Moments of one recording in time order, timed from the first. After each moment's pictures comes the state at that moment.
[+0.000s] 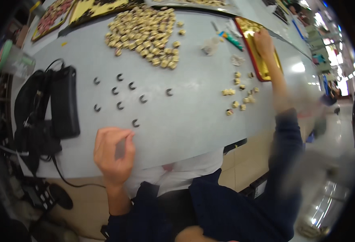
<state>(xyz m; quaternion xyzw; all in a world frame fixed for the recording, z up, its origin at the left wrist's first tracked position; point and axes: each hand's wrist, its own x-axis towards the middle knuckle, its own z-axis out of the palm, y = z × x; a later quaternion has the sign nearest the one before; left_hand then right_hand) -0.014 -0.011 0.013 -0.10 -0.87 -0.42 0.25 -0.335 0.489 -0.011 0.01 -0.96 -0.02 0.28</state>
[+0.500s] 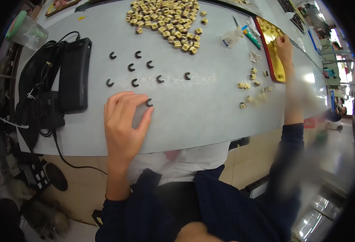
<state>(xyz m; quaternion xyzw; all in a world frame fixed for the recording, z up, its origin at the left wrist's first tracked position) -0.019 -0.011 0.006 -0.07 -0.92 -0.34 0.20 -0.321 0.500 -0.010 0.05 -0.94 0.11 0.31</state>
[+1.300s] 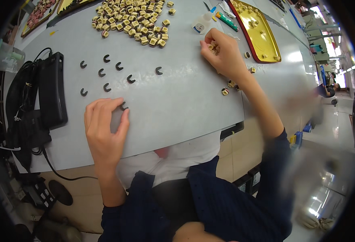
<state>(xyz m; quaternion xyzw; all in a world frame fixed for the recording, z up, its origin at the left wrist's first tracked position) -0.021 -0.004 0.004 -0.08 -0.92 -0.32 0.19 -0.165 0.288 0.012 0.27 -0.91 0.28 0.14</state>
